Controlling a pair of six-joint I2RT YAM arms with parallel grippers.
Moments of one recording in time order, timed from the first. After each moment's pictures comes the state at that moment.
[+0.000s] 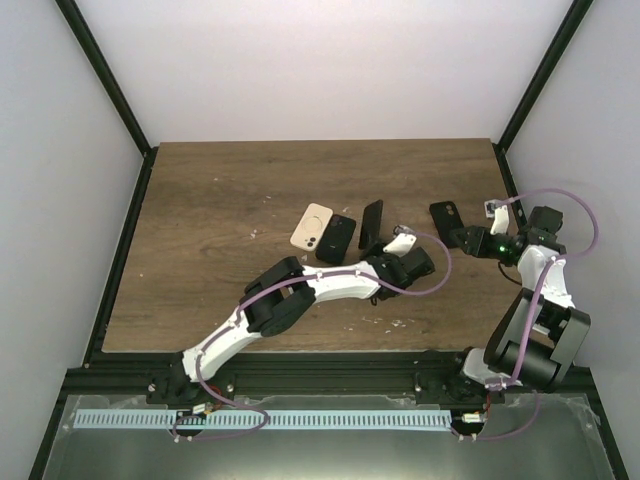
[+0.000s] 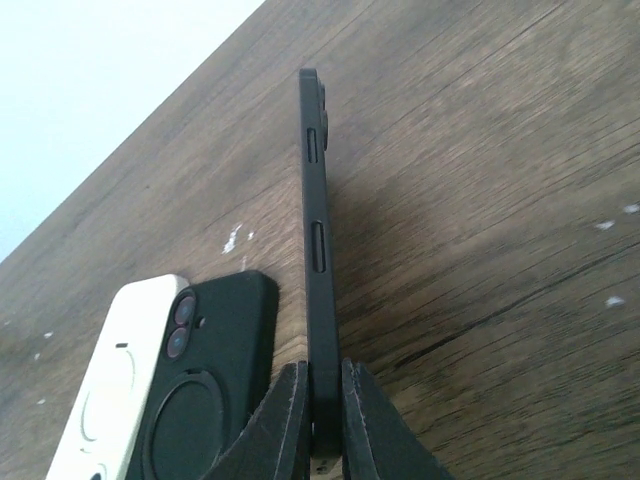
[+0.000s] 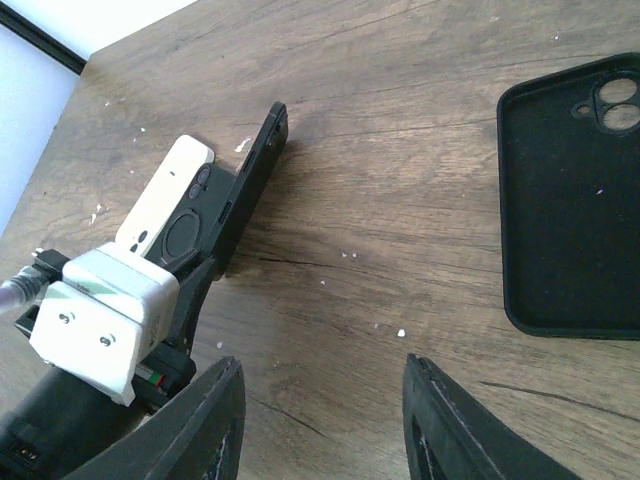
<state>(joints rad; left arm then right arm) -1.13 2.46 1.88 -0.37 -1.03 -0.20 -0.49 1.35 0.87 -0.57 -0.92 -0.30</state>
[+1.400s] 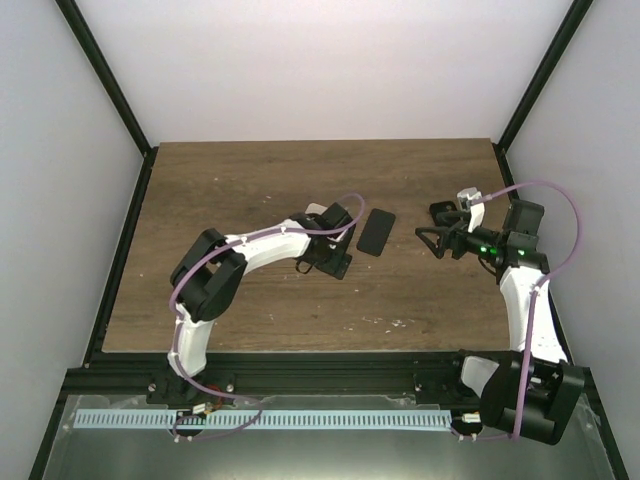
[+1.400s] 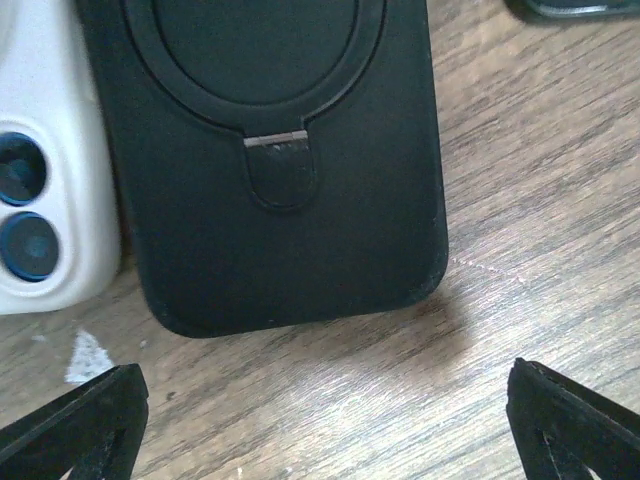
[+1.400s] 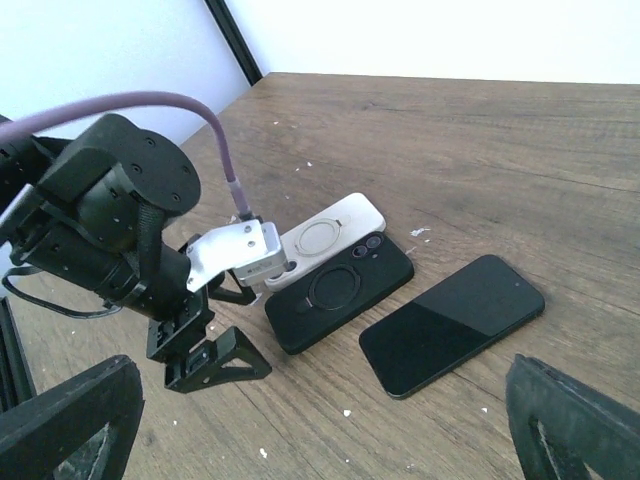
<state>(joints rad) -0.80 2.02 1.45 -0.69 -0.07 -0.31 -0.28 1.08 0.80 -0.41 -1.08 -0.27</state>
